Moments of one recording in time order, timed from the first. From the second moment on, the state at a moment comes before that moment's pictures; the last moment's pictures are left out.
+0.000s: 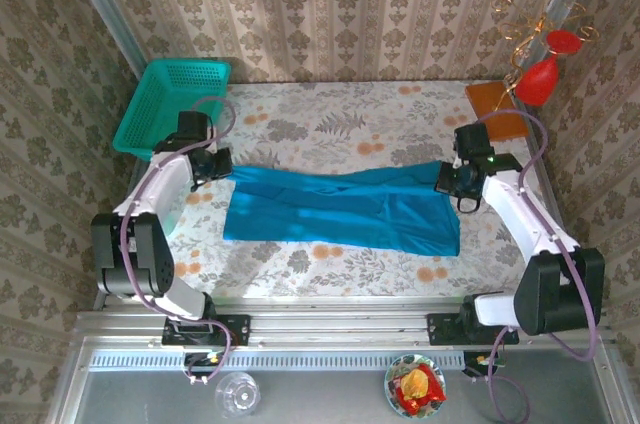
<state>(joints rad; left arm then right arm) -0.08 1.53 1.13 -0.68 0.11 -0.24 0.05 1.31 0.99 -0.80 0.03 0.38</state>
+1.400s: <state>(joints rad) -0.38 1.87 1.22 -0.74 0.25 -0.27 0.24 1.88 1.32 -0.85 -0.07 0.31</state>
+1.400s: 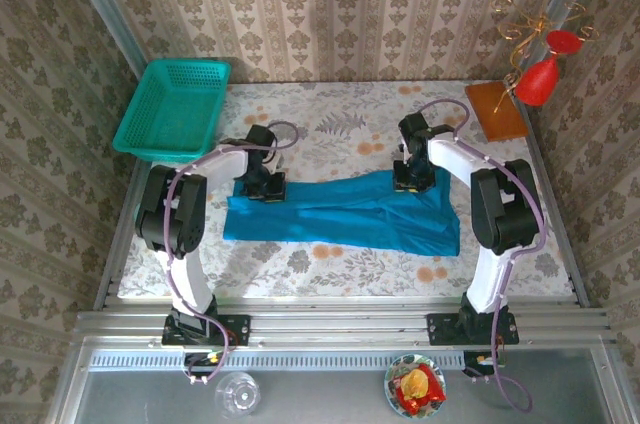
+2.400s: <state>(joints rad) -0.60 1.84 1.42 -0.76 0.26 -0.30 0.14 1.38 0.98 -0.94 -0.08 0.46</state>
